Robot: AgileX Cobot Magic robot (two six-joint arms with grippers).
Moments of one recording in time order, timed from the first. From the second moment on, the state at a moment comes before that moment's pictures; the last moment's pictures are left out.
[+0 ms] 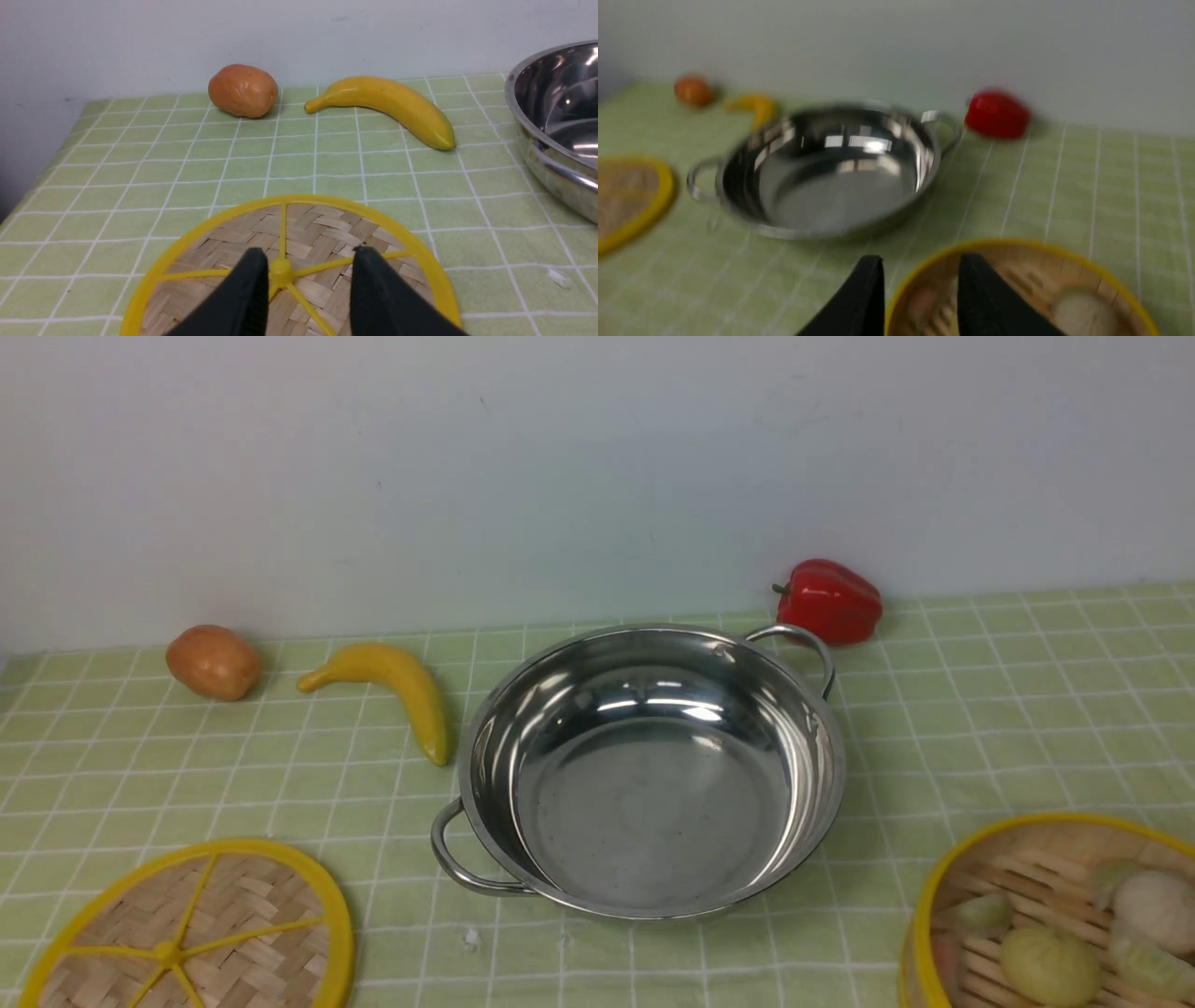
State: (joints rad) right arm 0.15 0.30 -0.70 0.33 1.05 -0.11; left arm 0.07 0.00 0.01 -0.01 0.34 0.07
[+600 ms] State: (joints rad) right arm 0.34 1.18 -0.75 0.39 1.17 -0.51; left arm 0.07 0.00 0.01 -0.01 0.34 0.07
